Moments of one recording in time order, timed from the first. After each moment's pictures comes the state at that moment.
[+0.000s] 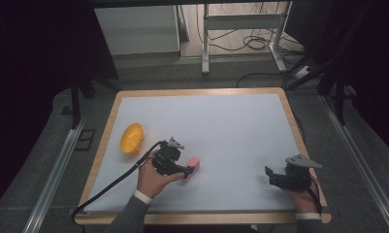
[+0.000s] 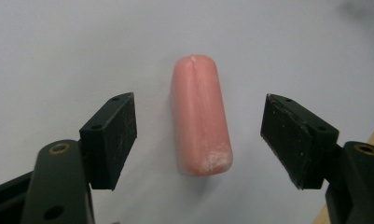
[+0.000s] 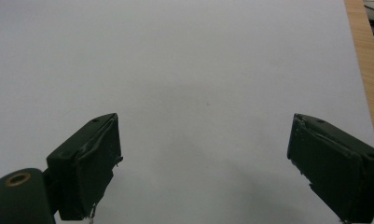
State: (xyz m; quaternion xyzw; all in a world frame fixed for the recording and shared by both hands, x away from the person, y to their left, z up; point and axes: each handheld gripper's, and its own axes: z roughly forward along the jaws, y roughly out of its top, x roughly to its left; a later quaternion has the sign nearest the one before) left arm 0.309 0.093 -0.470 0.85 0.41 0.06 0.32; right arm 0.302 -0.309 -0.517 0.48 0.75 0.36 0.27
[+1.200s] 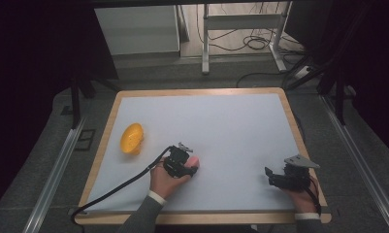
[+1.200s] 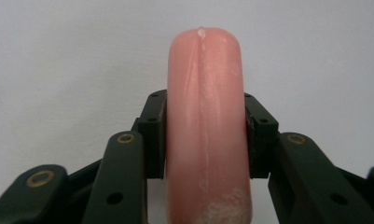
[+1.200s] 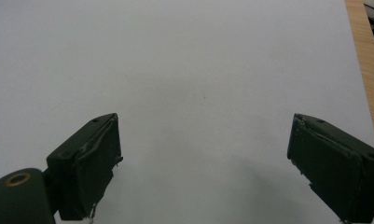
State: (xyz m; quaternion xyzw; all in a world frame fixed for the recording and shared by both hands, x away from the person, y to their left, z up) left arm 0.322 0.071 -0.509 0.84 0.45 0.06 0.29; right arm 0.303 -0.308 -0.520 0.48 0.76 0.35 0.28
